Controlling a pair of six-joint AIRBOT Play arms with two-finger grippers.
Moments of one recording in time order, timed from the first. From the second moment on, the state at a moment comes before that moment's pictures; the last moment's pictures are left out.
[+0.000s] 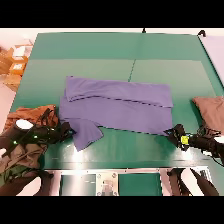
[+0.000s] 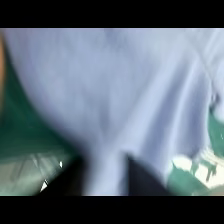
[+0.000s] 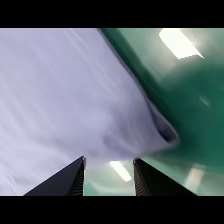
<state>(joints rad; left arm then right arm) 0.09 -1.06 0.34 0.72 -0.89 -1.39 -0.67 -0.83 0.21 -0.82 1.01 1.44</state>
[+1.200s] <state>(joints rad) 0.09 -0.82 0.66 0.89 -1.22 -1.51 -0.57 -0.90 0.64 -1.00 1.09 1.55</state>
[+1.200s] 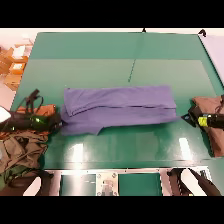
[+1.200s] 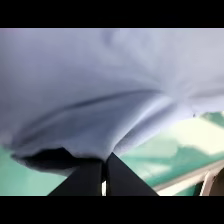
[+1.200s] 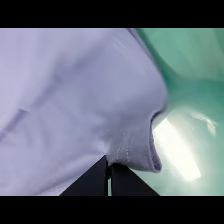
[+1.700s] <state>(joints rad) 0.05 -1.46 1.18 0.77 -1.07 -1.41 -0.39 -1.48 1.11 -0.86 0.96 1.56</state>
